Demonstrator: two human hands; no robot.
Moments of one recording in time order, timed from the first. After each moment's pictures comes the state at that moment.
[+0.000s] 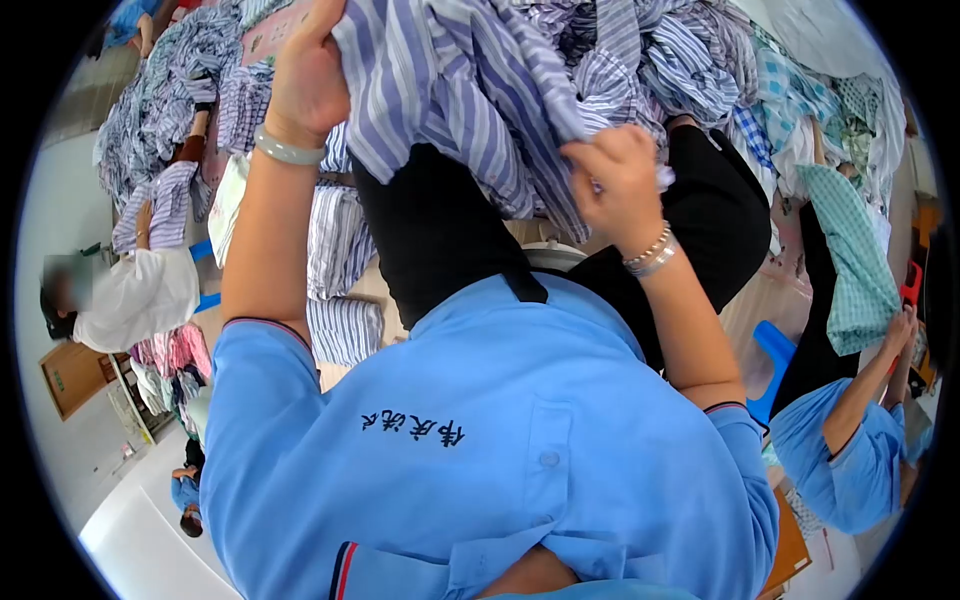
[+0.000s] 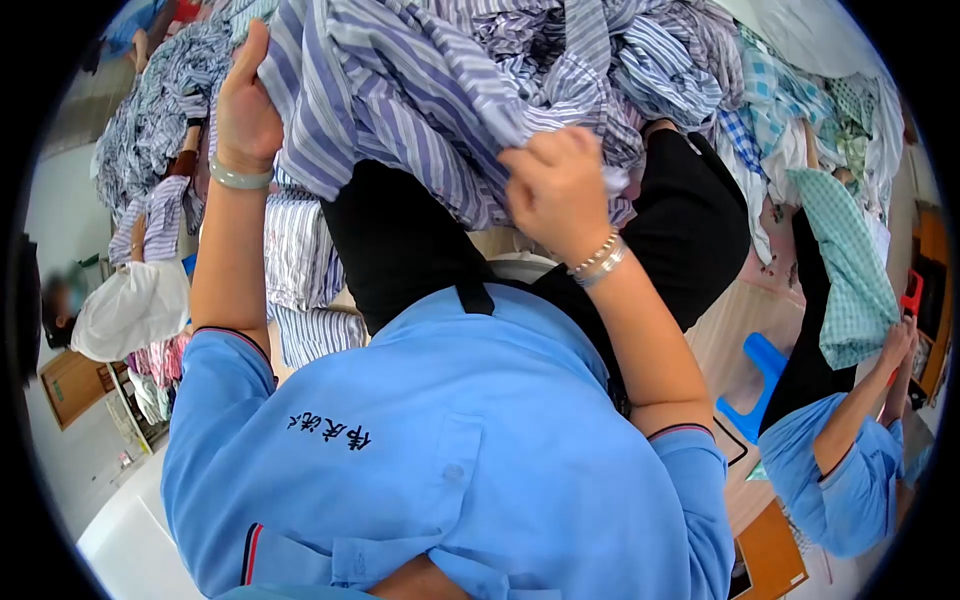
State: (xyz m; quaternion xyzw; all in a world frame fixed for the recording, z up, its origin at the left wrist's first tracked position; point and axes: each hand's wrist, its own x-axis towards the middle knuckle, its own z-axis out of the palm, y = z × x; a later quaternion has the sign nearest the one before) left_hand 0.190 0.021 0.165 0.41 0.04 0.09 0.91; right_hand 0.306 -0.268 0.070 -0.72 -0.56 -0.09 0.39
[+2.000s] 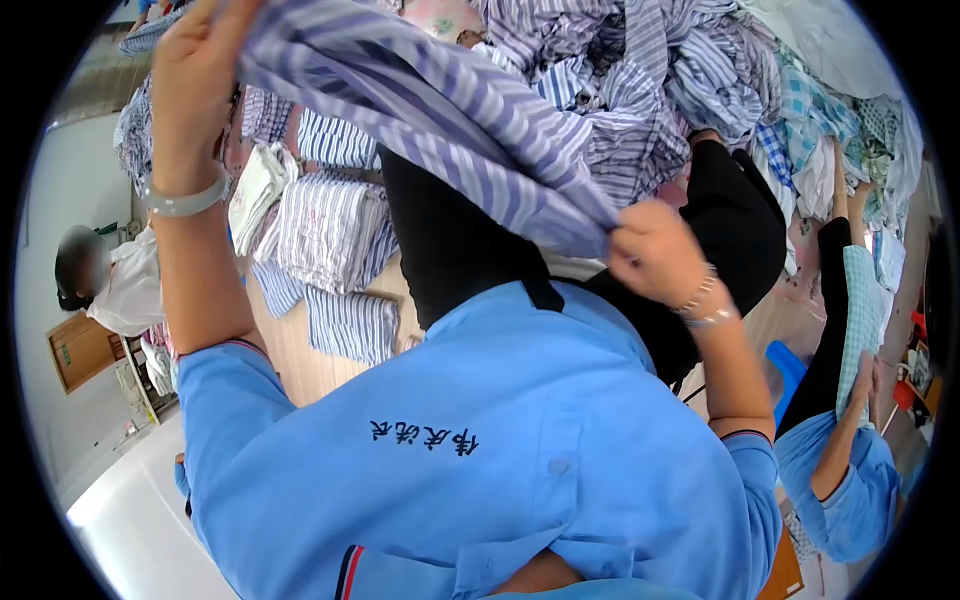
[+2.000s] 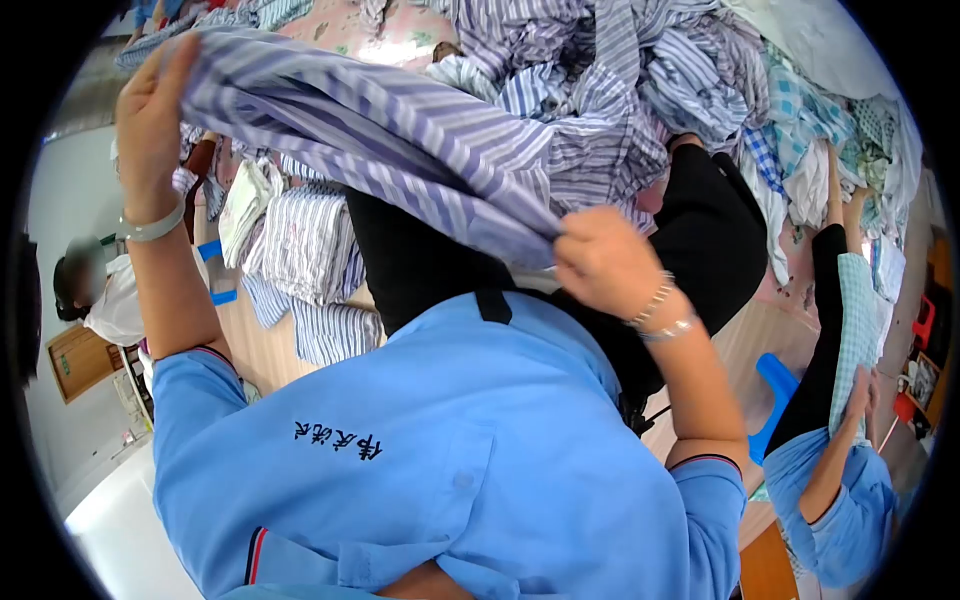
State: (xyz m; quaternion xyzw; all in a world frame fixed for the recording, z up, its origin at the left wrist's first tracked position) left_hand 0.144 0.040 0.267 0.86 0.23 0.28 0.37; right_hand 0.307 -0.317 0.090 -0.66 -0.68 0.14 0.28
